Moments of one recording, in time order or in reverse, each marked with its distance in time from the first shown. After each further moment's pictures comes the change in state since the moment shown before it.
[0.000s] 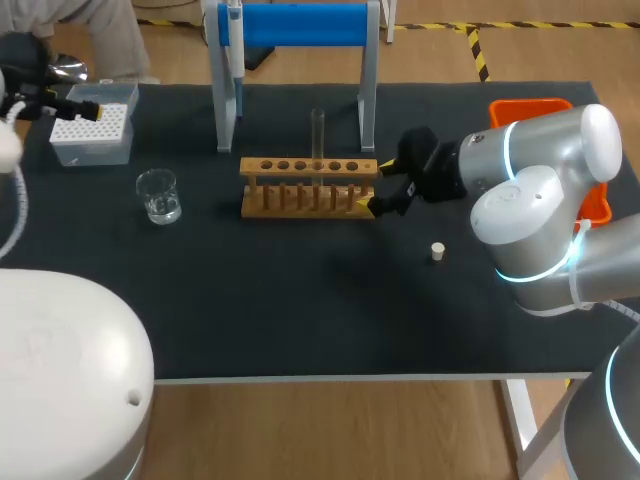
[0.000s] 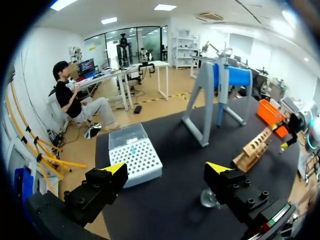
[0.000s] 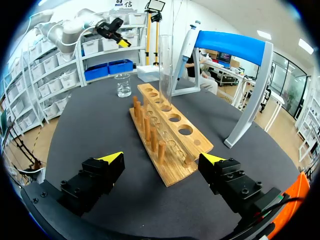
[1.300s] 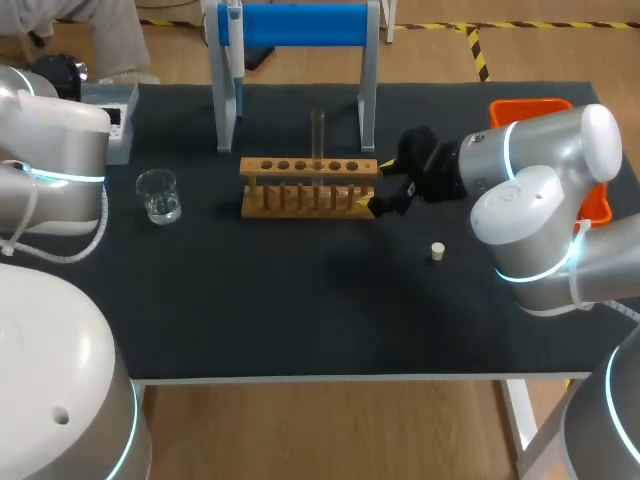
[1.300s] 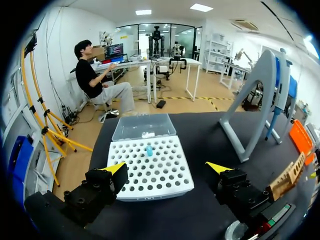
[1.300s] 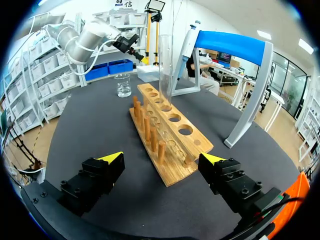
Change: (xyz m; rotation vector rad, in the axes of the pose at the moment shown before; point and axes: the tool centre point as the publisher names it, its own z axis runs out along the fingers) left arm -0.047 0.024 0.109 -0.007 -0.167 -0.202; right arm 0.000 0.000 0.000 0.000 0.000 0.000
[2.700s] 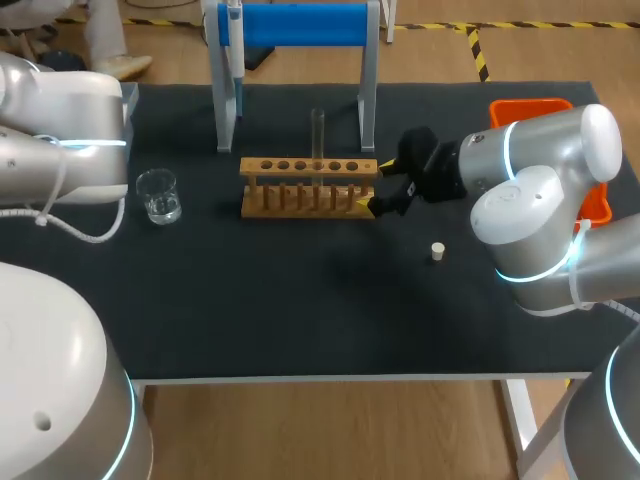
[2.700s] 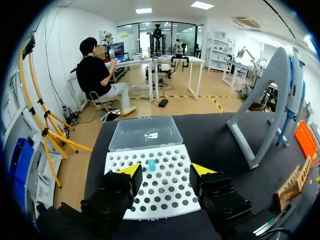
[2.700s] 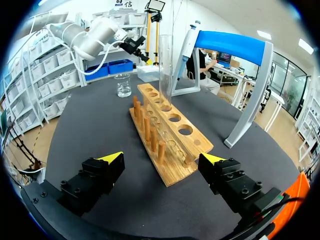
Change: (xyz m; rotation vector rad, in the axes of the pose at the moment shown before) left arm -0.007 -0.012 0.031 -0.019 -0.023 0.008; right arm 0.000 0.000 0.000 0.000 0.000 0.000
